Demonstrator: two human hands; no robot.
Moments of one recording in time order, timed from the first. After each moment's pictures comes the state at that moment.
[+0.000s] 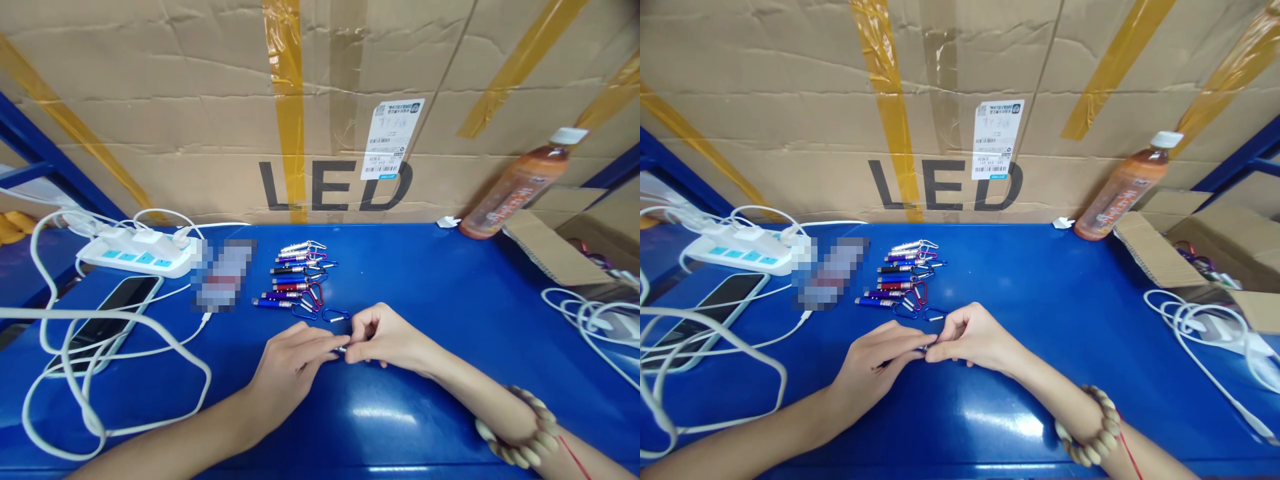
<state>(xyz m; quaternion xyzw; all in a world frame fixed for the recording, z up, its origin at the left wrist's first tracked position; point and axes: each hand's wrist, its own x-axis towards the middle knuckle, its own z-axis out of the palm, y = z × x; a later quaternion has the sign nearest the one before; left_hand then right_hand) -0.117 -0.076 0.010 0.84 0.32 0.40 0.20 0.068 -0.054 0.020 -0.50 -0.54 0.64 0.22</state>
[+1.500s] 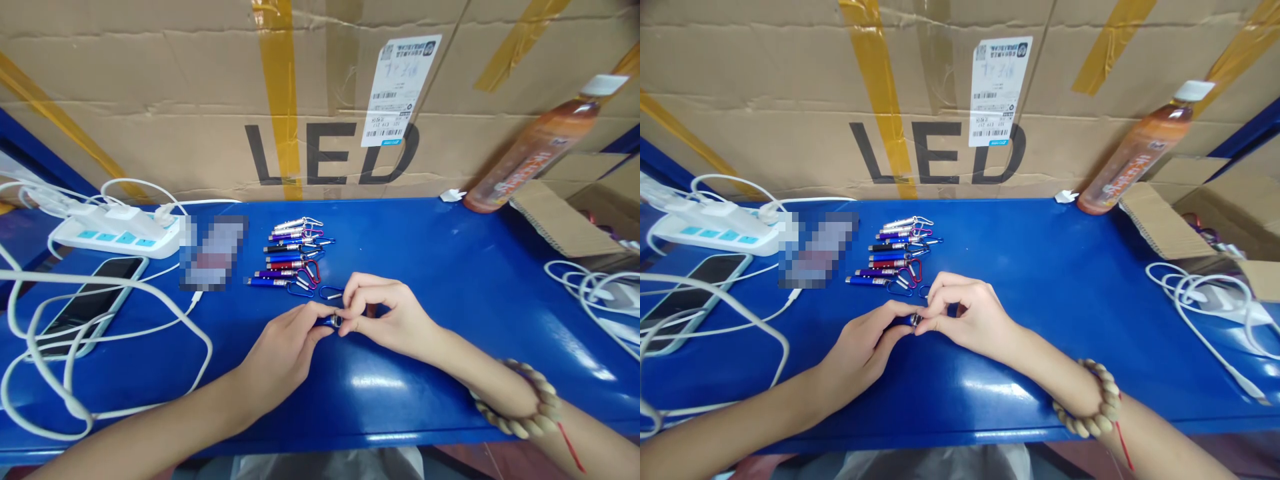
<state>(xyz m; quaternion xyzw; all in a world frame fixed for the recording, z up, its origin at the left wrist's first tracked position) -0.117 -0.082 0.017 0.84 0.38 0.30 0.25 0.067 -0.060 0.022 -0.33 -0.76 0.36 0.43</state>
